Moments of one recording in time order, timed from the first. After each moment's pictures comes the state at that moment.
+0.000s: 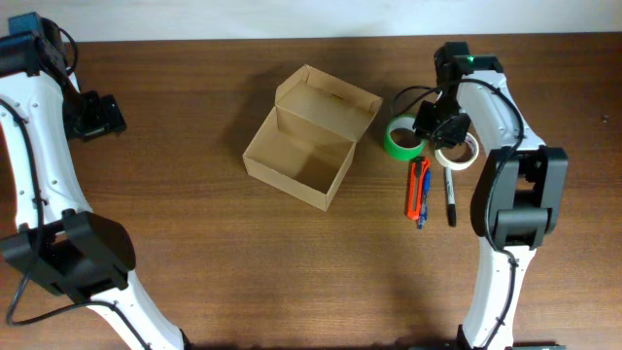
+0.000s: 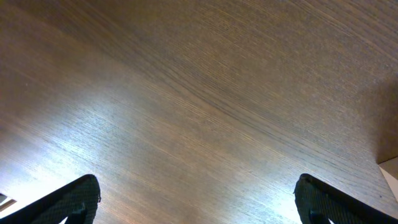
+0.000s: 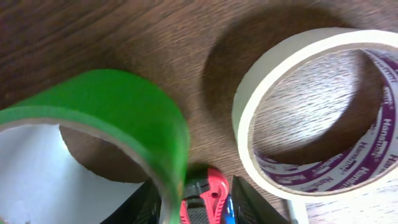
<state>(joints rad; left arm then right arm) 0.32 2.07 2.25 -1.61 -0.16 -0.15 0.01 2.30 1.94 -1.18 -0.04 0.42</state>
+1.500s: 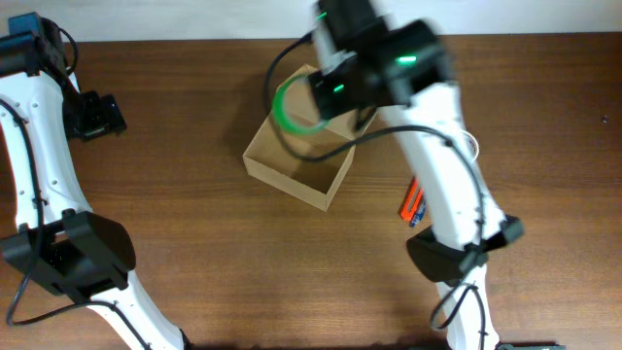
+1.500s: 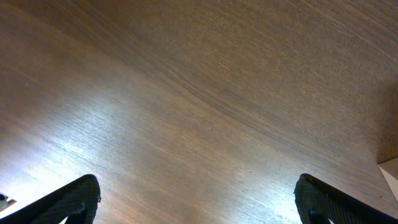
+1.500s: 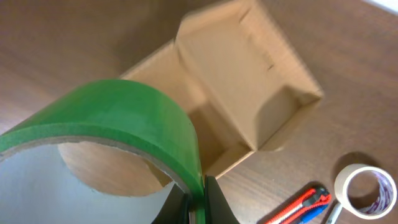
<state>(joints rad) 0.32 2.07 2.25 -1.61 -0.16 -0.15 0.57 2.23 2.76 -1.64 0.05 0.12</state>
